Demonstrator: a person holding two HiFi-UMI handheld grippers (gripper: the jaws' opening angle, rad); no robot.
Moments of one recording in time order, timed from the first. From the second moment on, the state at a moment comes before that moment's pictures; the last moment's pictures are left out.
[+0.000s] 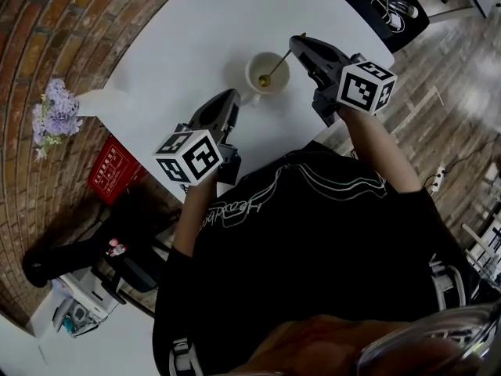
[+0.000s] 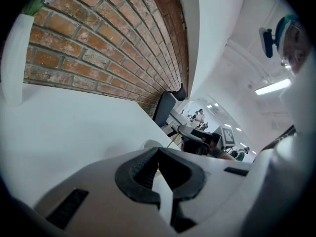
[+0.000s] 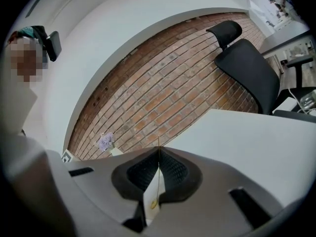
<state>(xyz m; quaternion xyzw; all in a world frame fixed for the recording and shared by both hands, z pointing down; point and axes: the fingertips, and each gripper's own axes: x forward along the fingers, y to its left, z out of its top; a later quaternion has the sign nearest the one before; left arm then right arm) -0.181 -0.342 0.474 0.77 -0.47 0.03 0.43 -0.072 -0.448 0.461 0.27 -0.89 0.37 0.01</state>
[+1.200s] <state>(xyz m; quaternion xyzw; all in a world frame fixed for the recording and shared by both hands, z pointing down) -0.187 -0.347 0.500 0.75 -0.48 0.04 0.46 -0.091 -0.444 0.514 0.24 -0.91 0.34 0.06</state>
